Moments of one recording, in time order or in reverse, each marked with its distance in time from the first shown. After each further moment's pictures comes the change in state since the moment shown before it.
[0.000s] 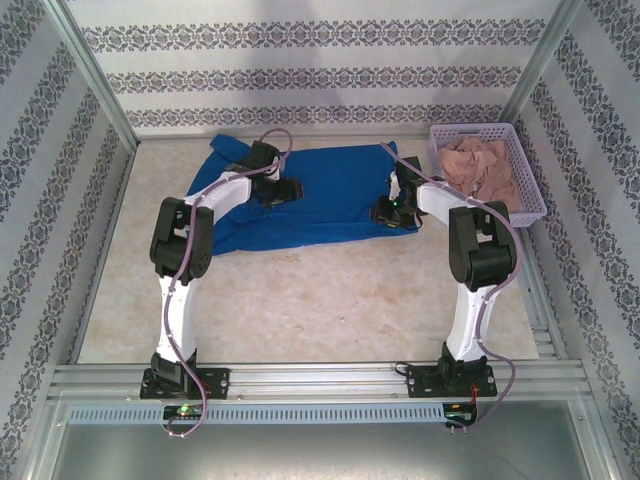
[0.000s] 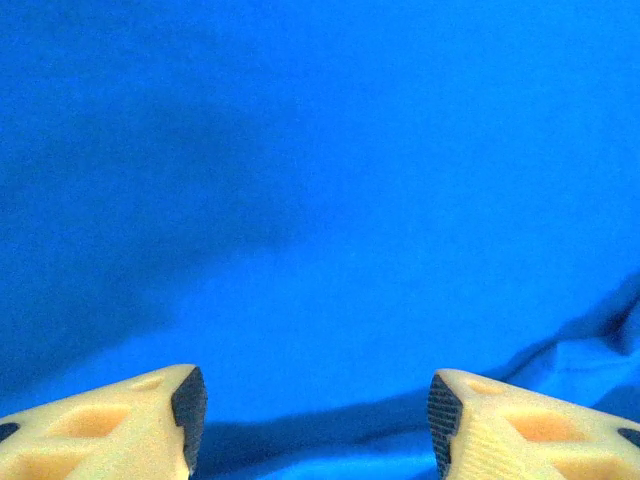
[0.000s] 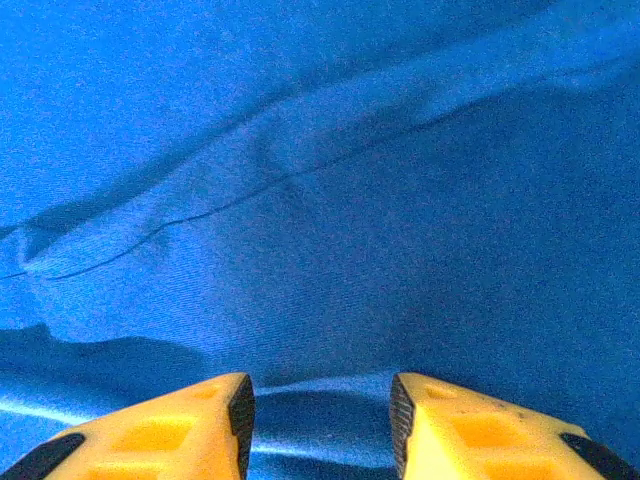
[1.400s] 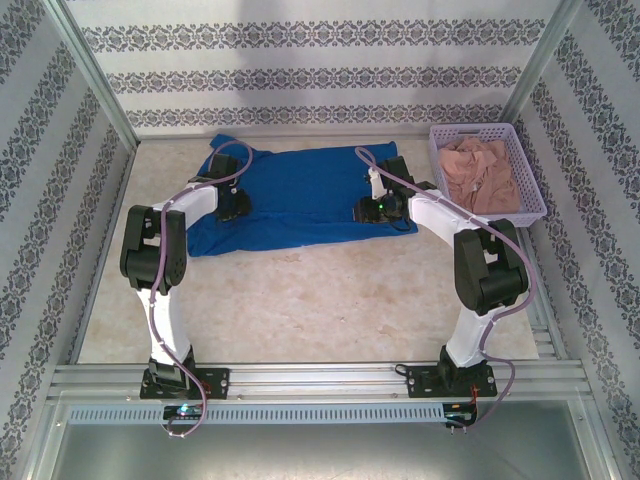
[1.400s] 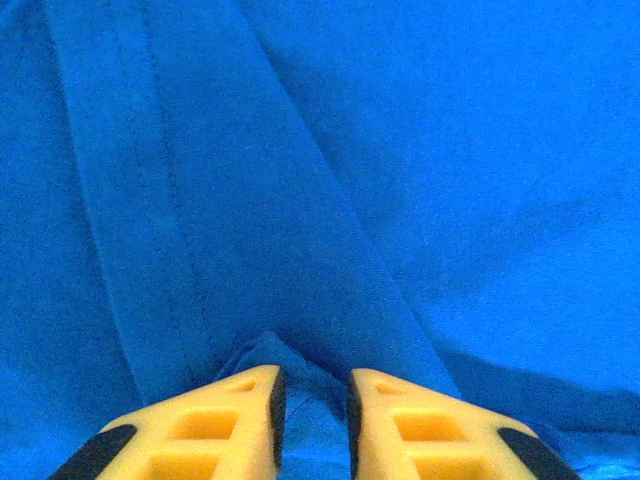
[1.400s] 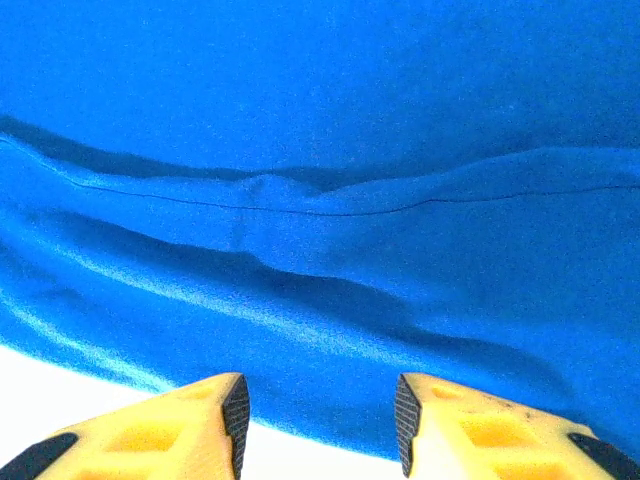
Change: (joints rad) left arm 0.164 -0.141 -0.249 -0.012 -0.232 -0.031; right arm 0.134 -0.169 -0.084 0.073 0.059 -0.116
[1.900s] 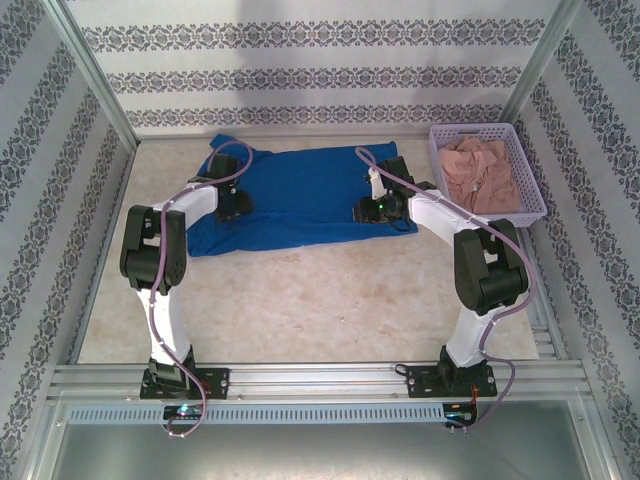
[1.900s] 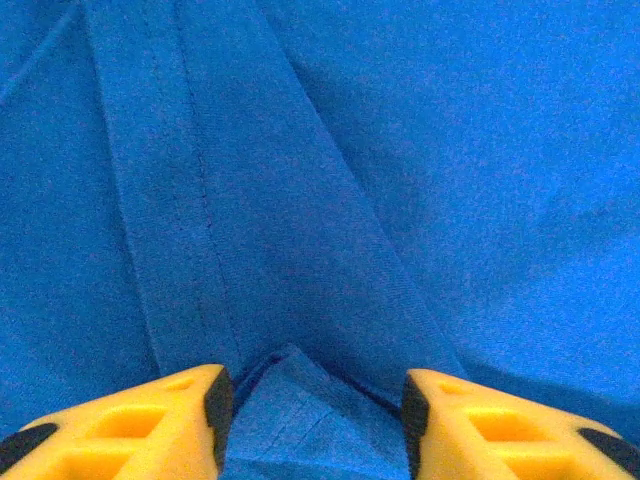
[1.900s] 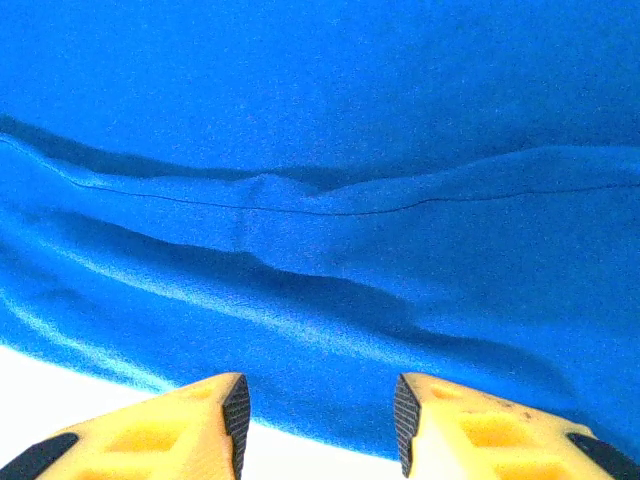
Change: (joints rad) left arm 0.000 0.005 0.000 -0.001 -0.034 0.010; right arm 0.000 0.000 -0.001 0.000 -0.002 0.003
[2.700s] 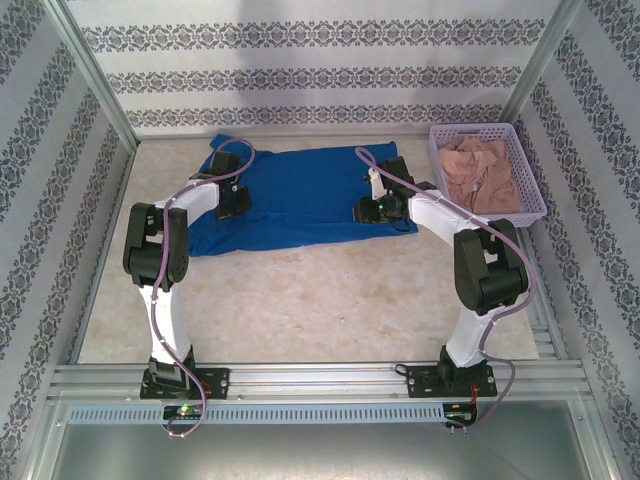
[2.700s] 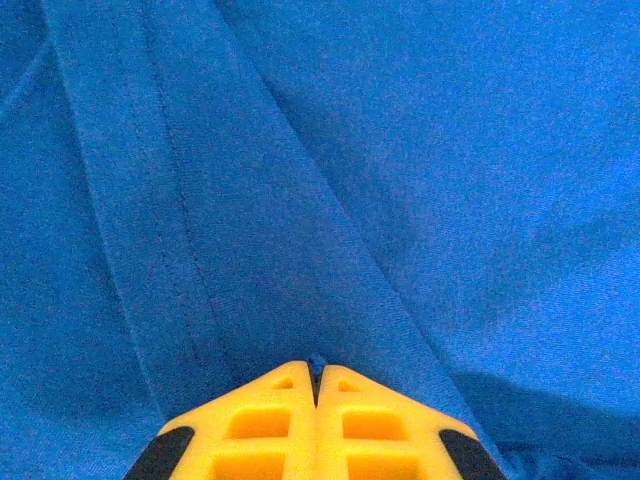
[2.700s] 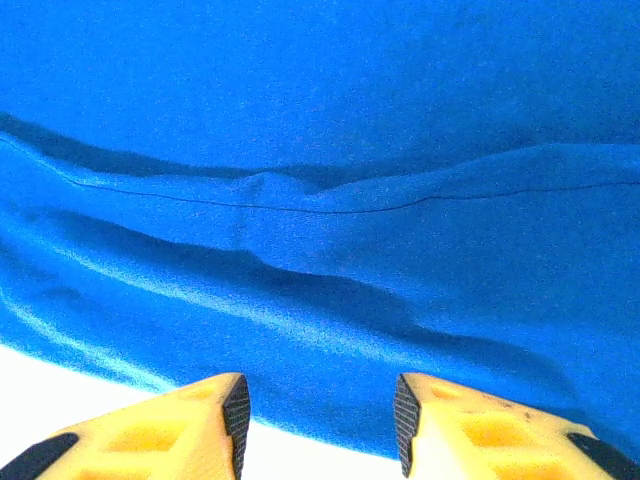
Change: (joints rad) left arm 0.000 0.030 0.055 -0.030 0.000 0.040; right arm 0.000 0.000 -0.002 0.000 0.000 0.000
